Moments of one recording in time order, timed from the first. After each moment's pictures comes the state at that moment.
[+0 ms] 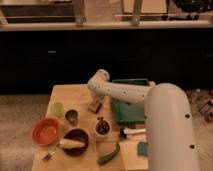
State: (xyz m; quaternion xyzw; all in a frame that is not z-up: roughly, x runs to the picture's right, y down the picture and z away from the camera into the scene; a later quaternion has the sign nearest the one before) arm -0.049 0.052 0.950 -0.15 -0.13 -0.47 0.86
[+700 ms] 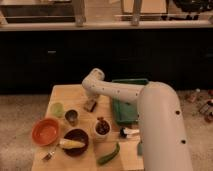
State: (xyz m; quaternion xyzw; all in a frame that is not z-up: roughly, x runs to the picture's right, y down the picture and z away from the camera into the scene) arm -0.085 0.056 0.946 -0.14 -0.16 -0.48 0.85
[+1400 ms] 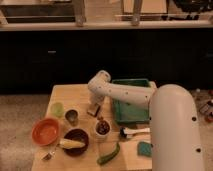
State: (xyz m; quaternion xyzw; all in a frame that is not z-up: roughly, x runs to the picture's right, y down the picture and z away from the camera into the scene) arm -0.049 0.074 0.929 -0.16 -0.17 -0.49 0.84
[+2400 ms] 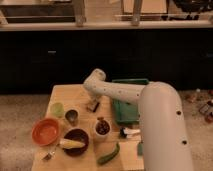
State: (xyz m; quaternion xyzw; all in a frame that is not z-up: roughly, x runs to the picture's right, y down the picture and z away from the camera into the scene) arm -0.073 0.055 0.953 -0.15 -0.13 -0.48 0.85
